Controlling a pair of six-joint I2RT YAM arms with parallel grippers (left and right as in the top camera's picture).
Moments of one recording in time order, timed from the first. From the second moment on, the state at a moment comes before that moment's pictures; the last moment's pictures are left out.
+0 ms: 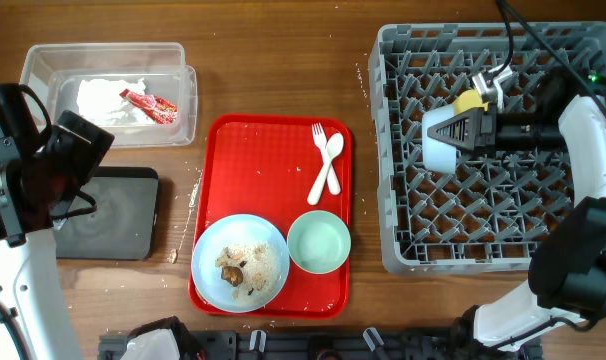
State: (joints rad) left arm 0.29 1.23 1.56 -1.37 -0.06 -0.74; right arm -0.29 1.80 1.41 -1.41 -1.19 -0.52
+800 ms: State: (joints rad) left arm 0.29 1.23 1.56 -1.37 -0.06 -0.74; right arm -0.46 1.51 1.36 -1.21 -0.54 0.16
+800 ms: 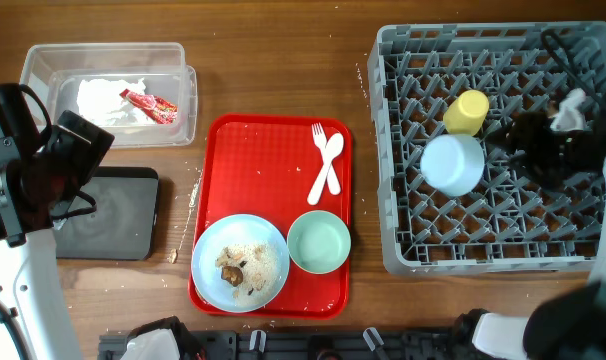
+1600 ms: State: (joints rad) left arm 0.29 1.23 1.56 -1.37 -0.06 -0.74; right arm -0.05 1.68 1.34 -1.16 -0.09 0.39
